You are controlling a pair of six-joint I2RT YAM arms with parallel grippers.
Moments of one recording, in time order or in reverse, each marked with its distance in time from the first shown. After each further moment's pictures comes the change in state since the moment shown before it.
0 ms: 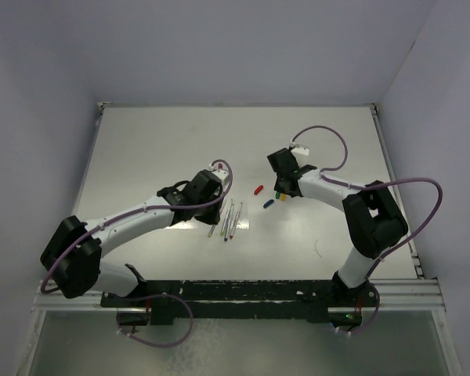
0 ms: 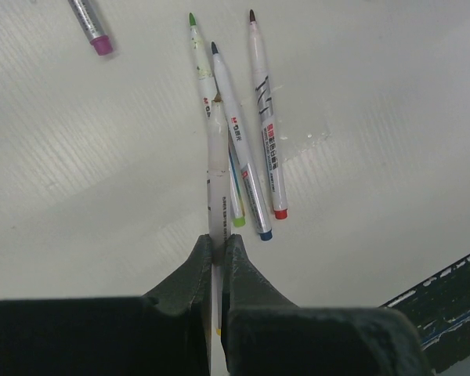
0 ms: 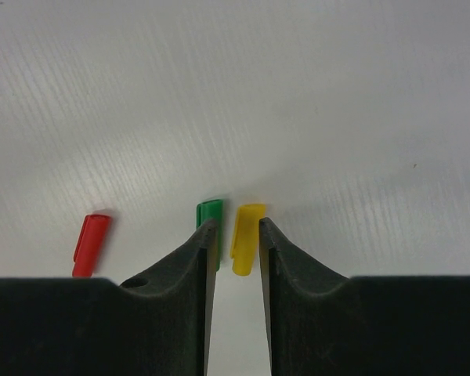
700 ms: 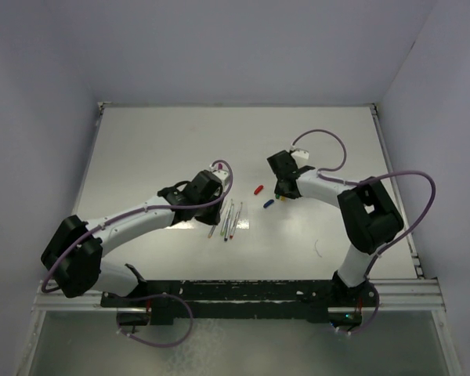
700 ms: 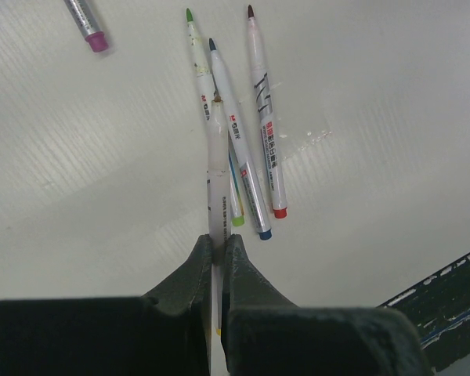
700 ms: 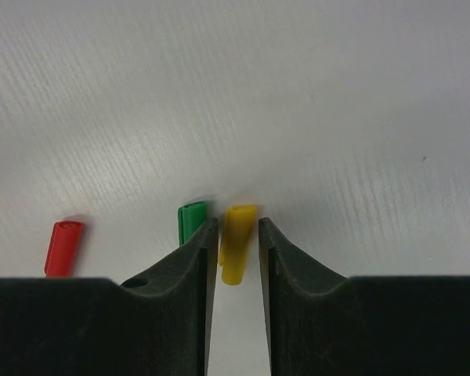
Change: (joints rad) left arm 0.000 0.006 -0.003 0.003 0.008 0.000; right arm -0.010 0.041 -0.009 -0.001 -0.013 0.024
